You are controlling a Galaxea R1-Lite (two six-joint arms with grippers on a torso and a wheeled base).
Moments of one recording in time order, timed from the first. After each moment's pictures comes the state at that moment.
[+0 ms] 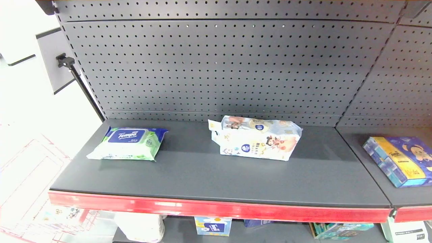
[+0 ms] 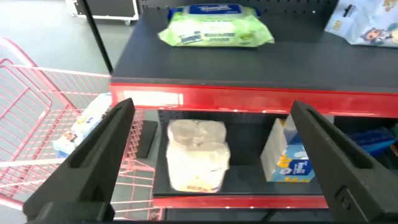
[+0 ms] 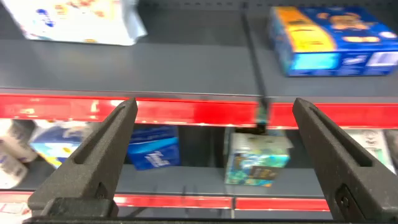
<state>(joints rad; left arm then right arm) 0.00 0.00 0.00 0.00 -0.03 -0.01 0.00 0.00 0.00 0.00 -0.02 0.00</state>
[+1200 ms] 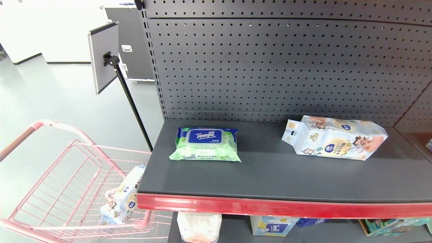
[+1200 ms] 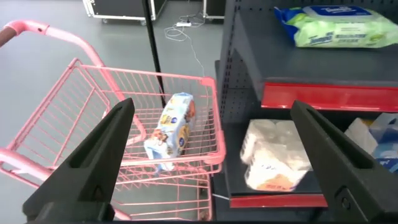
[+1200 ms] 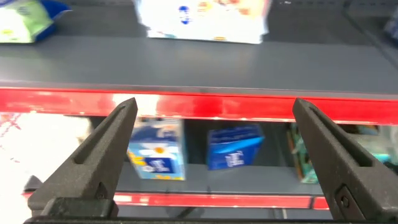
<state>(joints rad) 0.00 0.00 0.00 0.00 -0.03 -0.01 0.00 0.00 0.00 0.00 -0.02 0.00</state>
